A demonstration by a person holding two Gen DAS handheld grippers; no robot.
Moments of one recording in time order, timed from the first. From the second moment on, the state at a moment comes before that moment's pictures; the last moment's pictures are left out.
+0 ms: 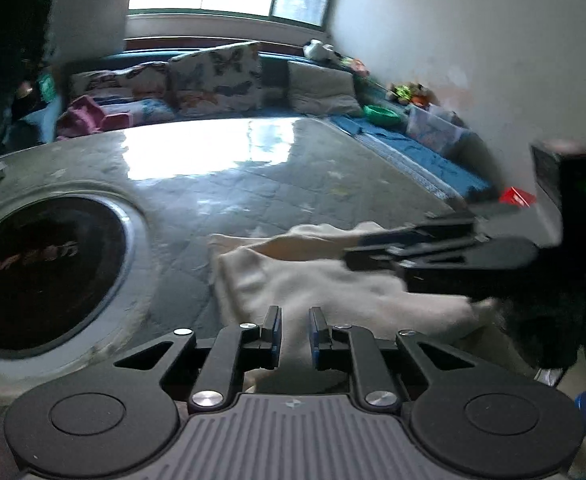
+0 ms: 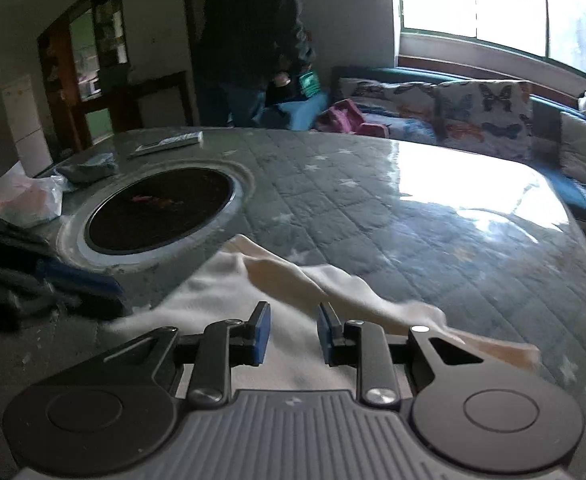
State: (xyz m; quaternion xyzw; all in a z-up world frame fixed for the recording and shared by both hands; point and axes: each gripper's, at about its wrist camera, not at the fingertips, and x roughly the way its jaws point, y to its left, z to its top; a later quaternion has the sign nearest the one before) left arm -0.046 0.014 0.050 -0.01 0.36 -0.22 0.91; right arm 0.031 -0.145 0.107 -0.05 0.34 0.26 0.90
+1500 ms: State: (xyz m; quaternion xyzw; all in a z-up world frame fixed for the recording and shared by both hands) left arm -0.023 0.015 0.037 -0.02 0.40 -0.17 0.90; right arm -0.002 -0.125 0.085 -0.09 0.32 0.27 0.90
